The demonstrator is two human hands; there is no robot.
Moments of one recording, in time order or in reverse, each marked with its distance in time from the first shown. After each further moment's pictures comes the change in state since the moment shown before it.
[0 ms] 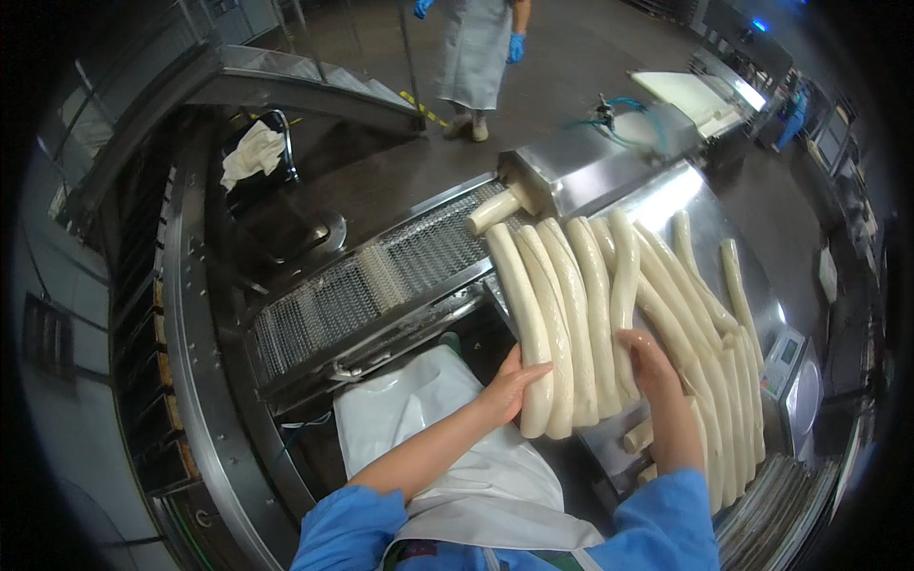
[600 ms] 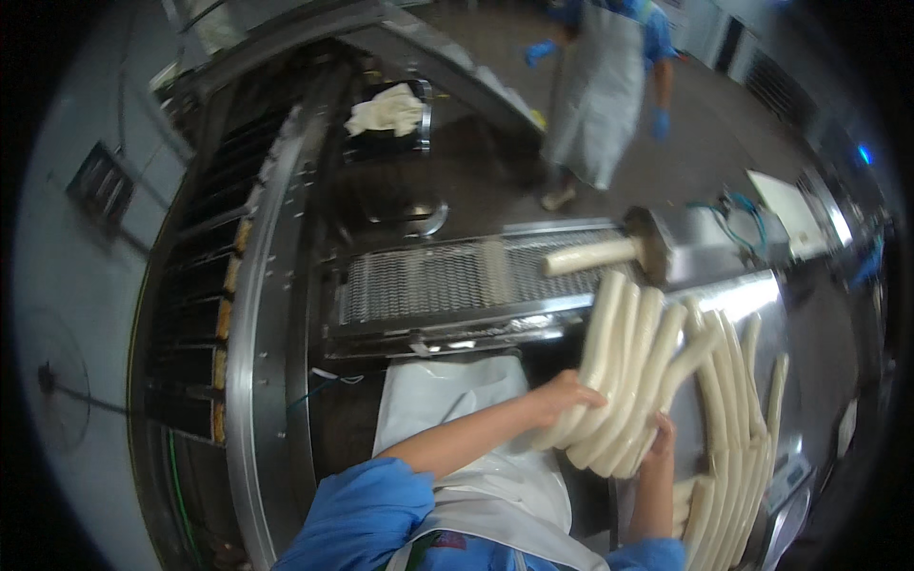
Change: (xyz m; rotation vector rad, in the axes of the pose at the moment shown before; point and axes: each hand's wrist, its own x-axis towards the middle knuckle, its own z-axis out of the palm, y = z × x) left_hand -0.031 0.057 -0.013 0.305 0.073 -0.064; right_hand -0.013 0.070 0.045 0.324 -0.443 -0.106
